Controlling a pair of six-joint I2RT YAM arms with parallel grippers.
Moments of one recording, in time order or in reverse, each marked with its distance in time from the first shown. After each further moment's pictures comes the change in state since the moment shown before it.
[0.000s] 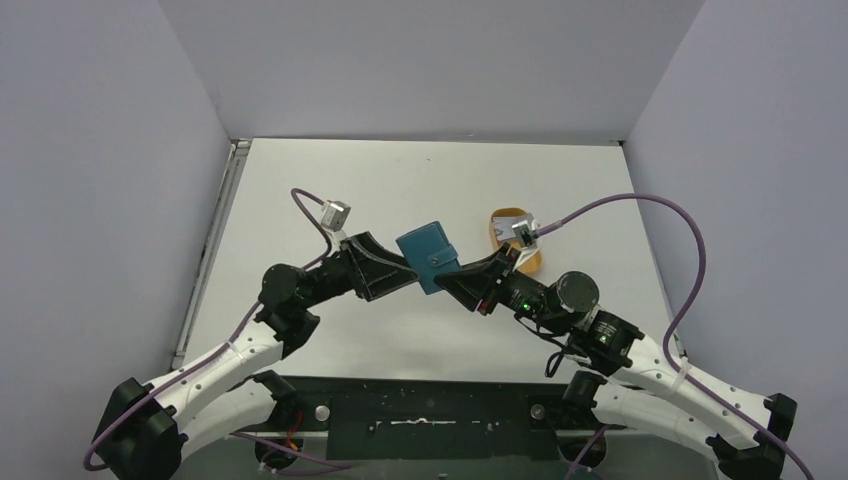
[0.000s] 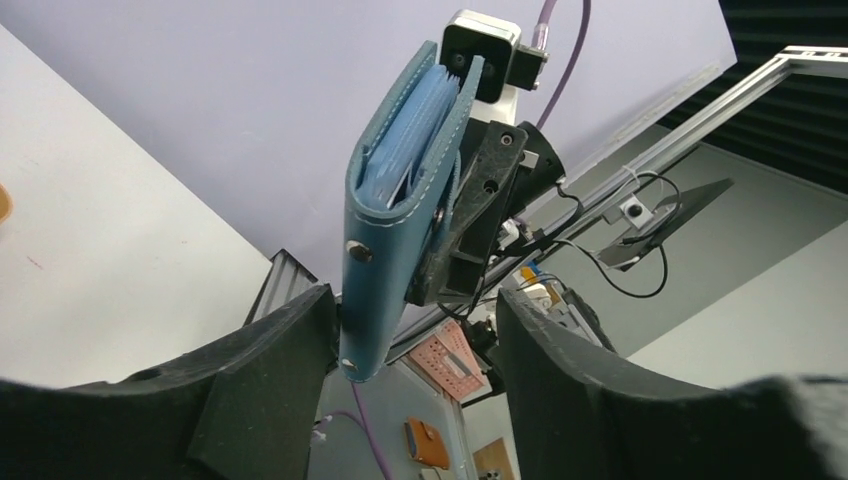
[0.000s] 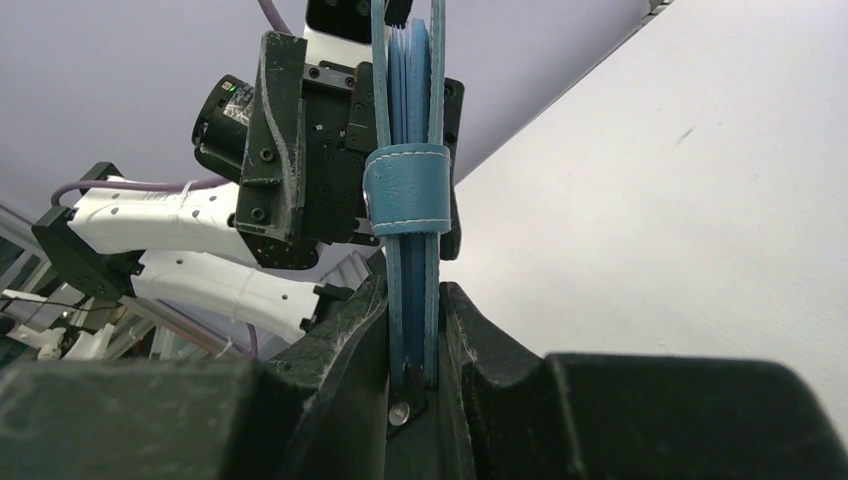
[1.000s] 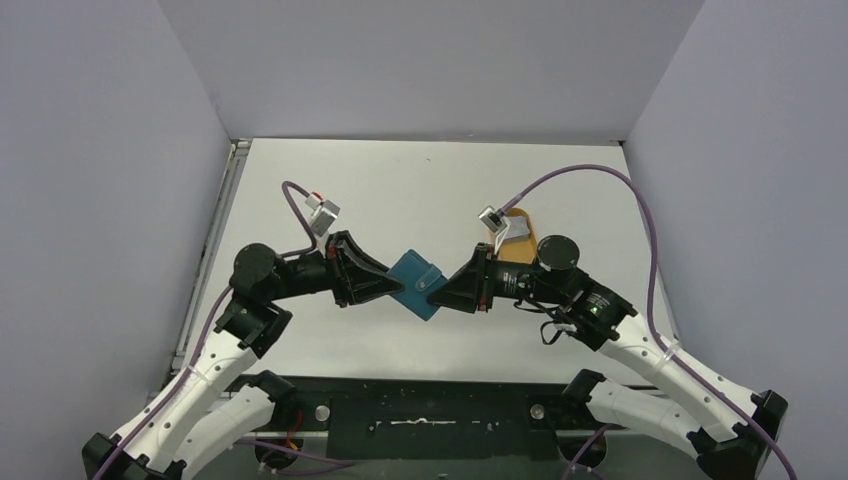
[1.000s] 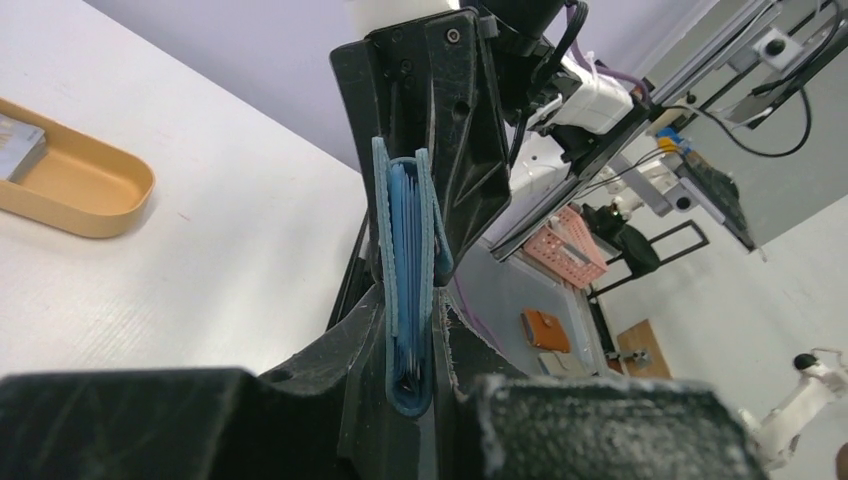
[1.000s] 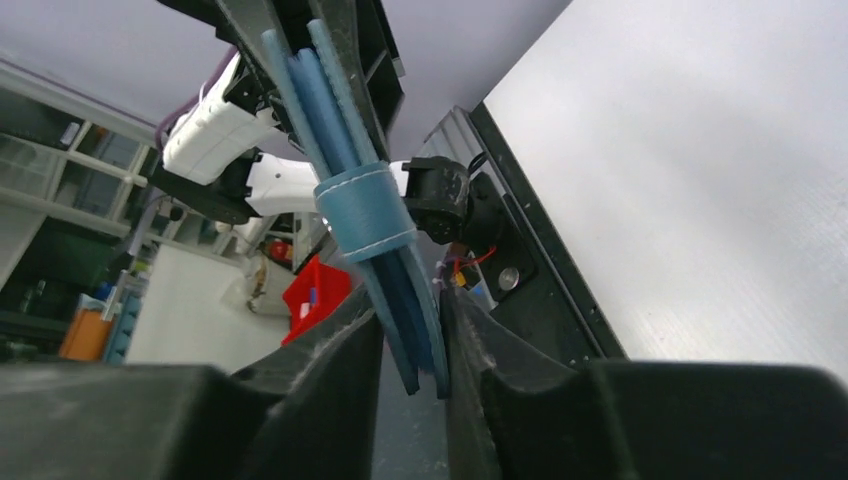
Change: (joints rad) left arm 0.129 -0.170 0.193 -0.572 0.292 0.443; right arm -0.184 0.155 0.130 -0.206 -0.496 0.216
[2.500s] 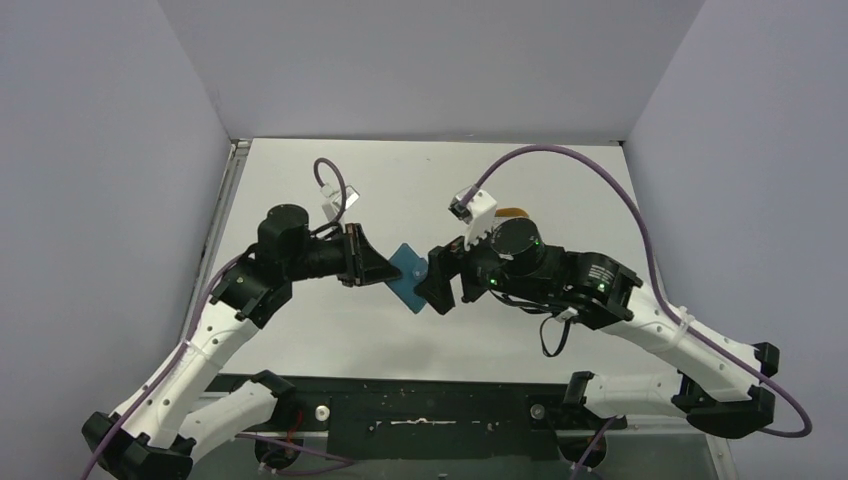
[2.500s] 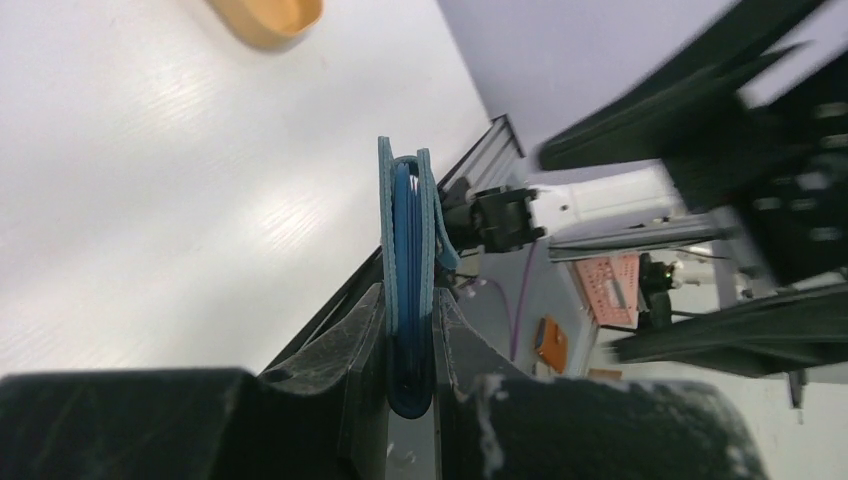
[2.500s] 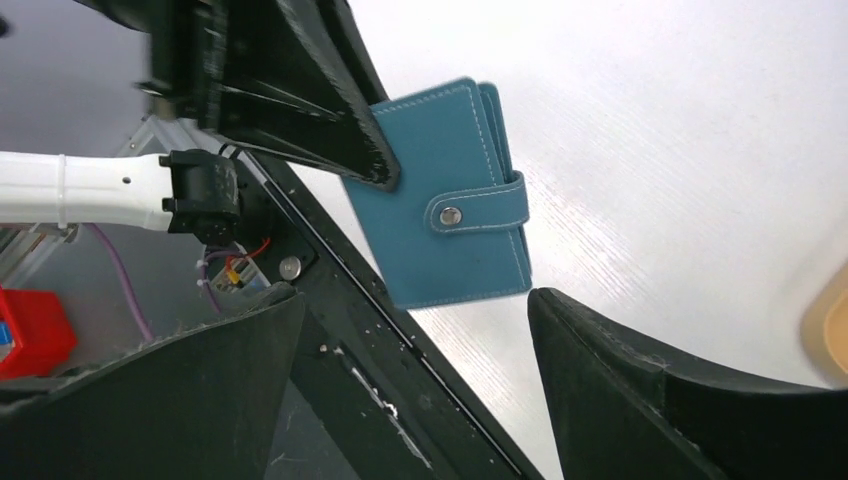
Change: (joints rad) left arm 0.015 0.172 0.329 -0.733 -0.235 0.087; right arm 0.308 0.276 0.576 -0.661 0.666 -0.396
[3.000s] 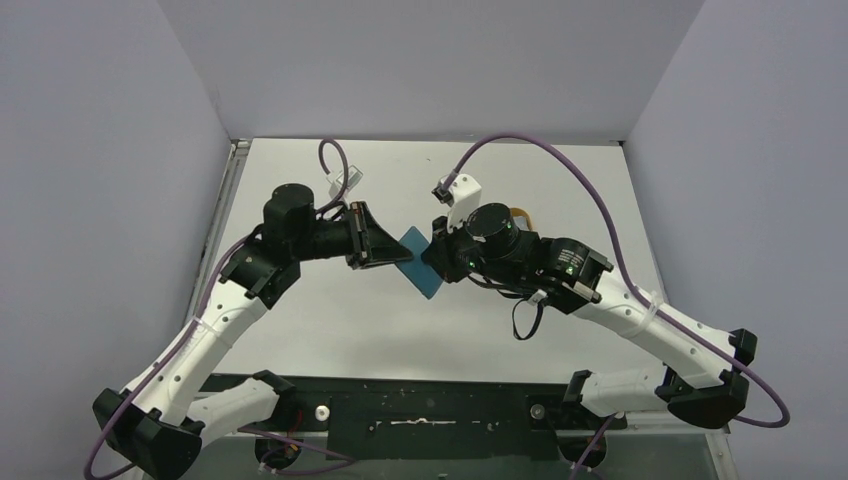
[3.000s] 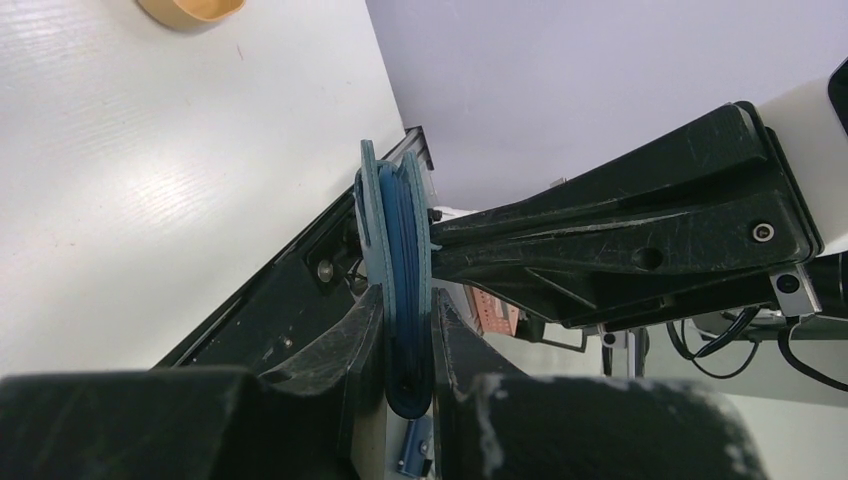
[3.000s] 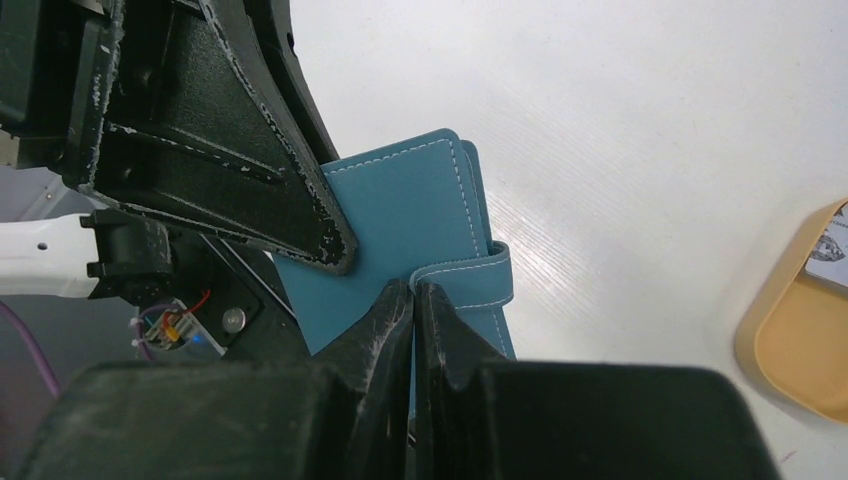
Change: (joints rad) left arm 0.006 0.114 0.056 0.081 0.074 -0.268; right arm -0.037 0.103 0.043 0.027 0.082 -0.047
